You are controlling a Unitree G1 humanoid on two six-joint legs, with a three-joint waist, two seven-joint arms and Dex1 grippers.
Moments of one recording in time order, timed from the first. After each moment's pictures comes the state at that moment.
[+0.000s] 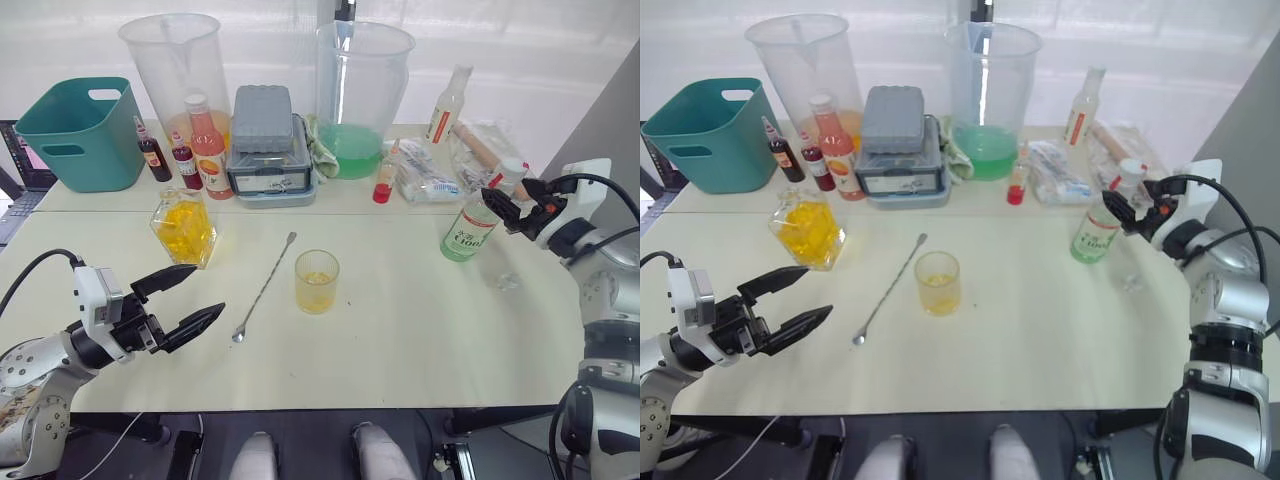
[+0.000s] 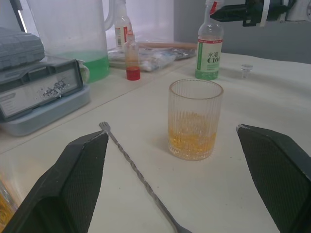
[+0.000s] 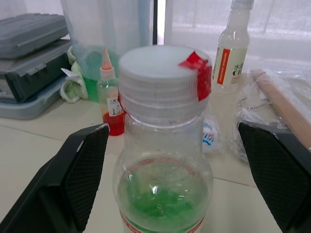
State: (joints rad) left arm 0.12 0.68 0.45 -0.34 -0.71 0.26 -1.02; right arm -0.70 -0.69 -0.29 0.51 0.40 0.27 0.70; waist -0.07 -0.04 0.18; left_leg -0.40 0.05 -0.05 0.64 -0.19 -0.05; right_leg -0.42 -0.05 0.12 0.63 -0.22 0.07
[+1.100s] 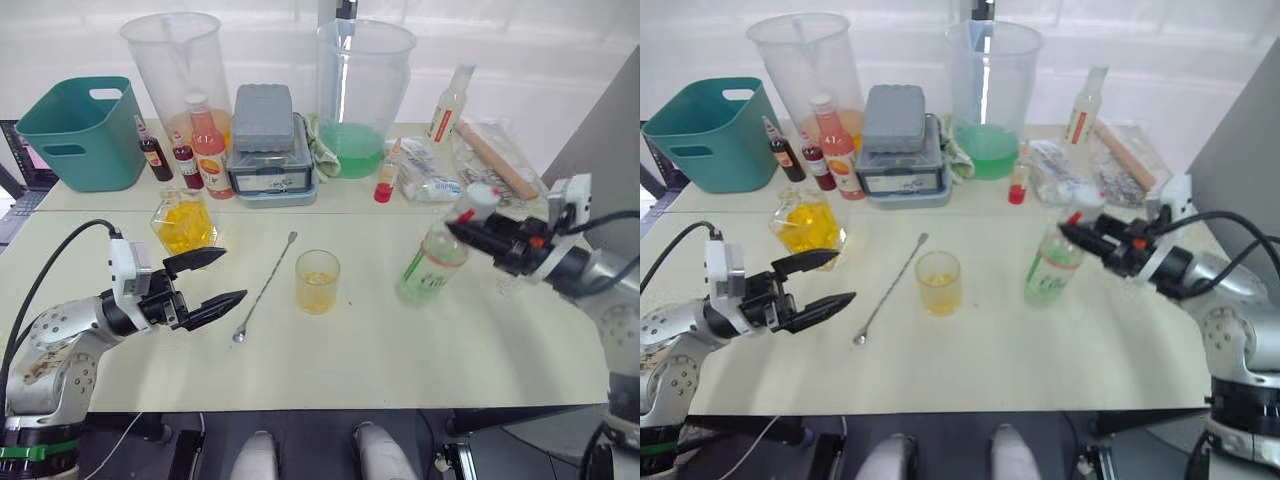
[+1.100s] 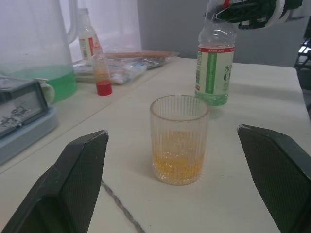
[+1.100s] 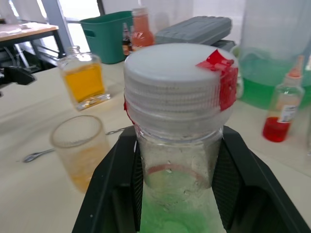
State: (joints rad) left arm -0.13 0.72 0.27 -0.17 -0.68 0.25 -1.15; right arm -0.30 -0.78 -0.33 -0.32 0.80 0.68 0.88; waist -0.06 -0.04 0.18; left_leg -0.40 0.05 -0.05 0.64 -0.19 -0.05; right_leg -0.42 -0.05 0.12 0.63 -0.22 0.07
